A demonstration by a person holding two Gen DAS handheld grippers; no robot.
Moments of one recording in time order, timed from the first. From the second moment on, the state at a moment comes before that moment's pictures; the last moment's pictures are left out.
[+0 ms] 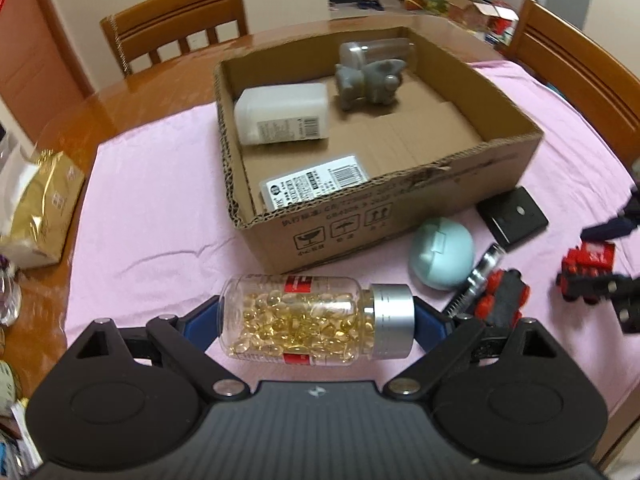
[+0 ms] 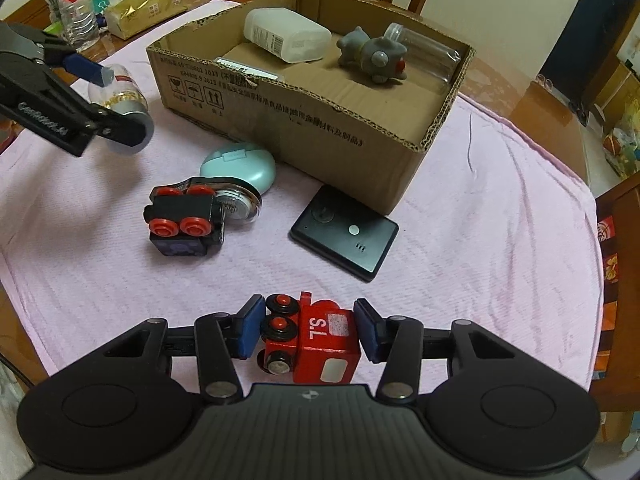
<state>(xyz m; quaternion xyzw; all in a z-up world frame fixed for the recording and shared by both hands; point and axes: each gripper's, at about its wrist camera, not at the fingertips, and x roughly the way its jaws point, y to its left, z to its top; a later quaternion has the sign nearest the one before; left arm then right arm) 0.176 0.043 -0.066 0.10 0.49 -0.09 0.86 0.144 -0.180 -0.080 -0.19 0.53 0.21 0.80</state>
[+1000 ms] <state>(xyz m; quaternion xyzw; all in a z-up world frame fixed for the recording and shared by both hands) 0.164 0.033 -0.033 0.12 0.48 -0.15 0.86 0.145 -0.186 -0.061 -0.16 0.54 0.19 0.80</state>
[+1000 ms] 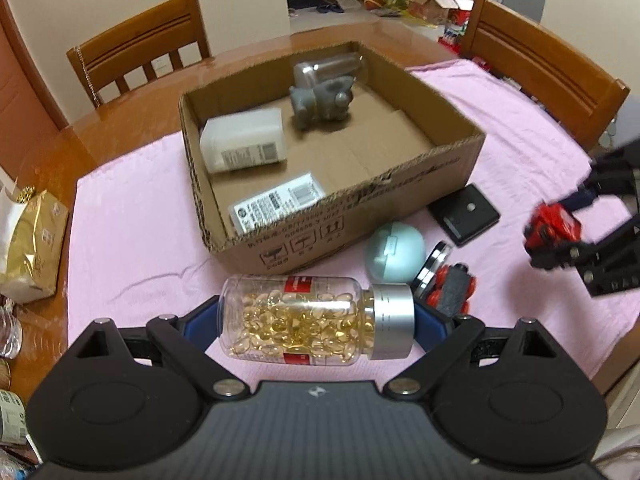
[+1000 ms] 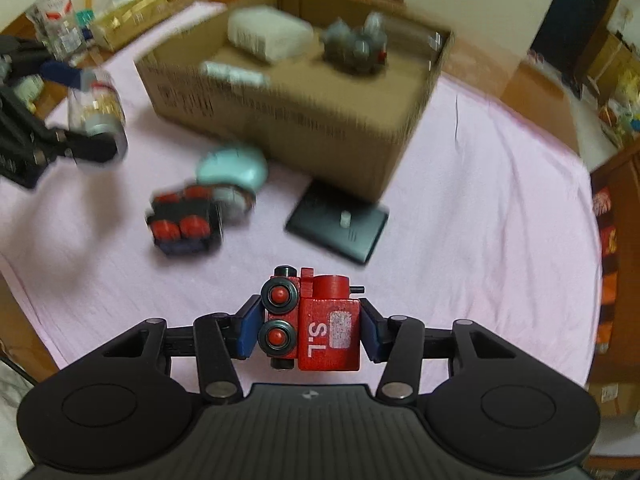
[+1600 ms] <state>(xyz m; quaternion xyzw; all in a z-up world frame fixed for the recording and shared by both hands) 0.181 0.044 0.012 0.11 0.43 -0.13 0.89 0.286 -0.149 -0.006 -0.18 0.44 0.21 0.85</state>
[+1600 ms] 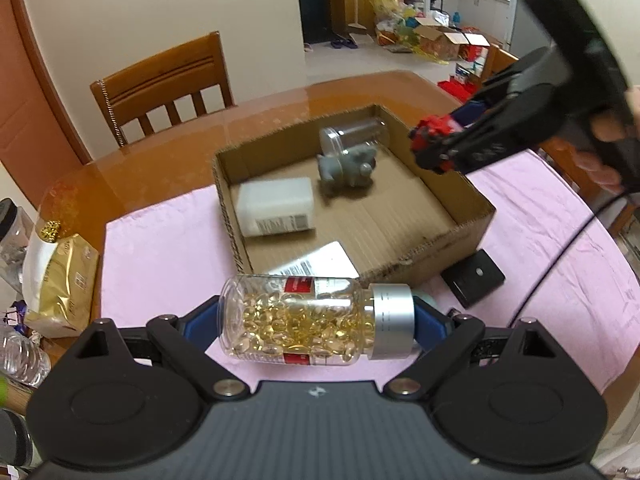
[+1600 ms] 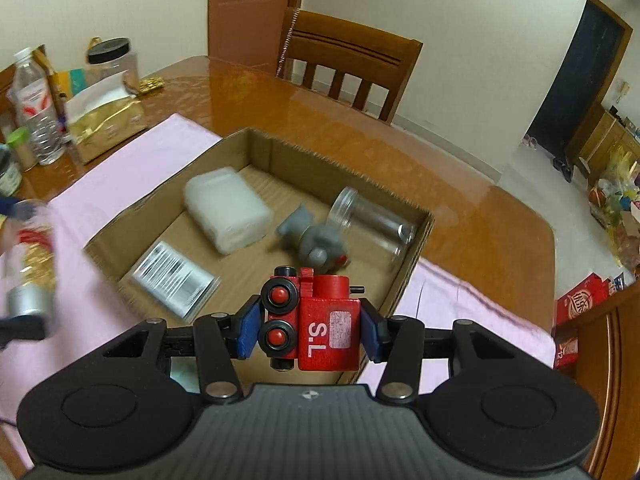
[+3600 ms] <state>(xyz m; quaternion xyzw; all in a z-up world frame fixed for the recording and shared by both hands) 0.191 0.035 -0.029 0.08 0.40 -0.06 0.91 0.154 -0.180 -0.052 -0.03 0.52 0.08 0.85</state>
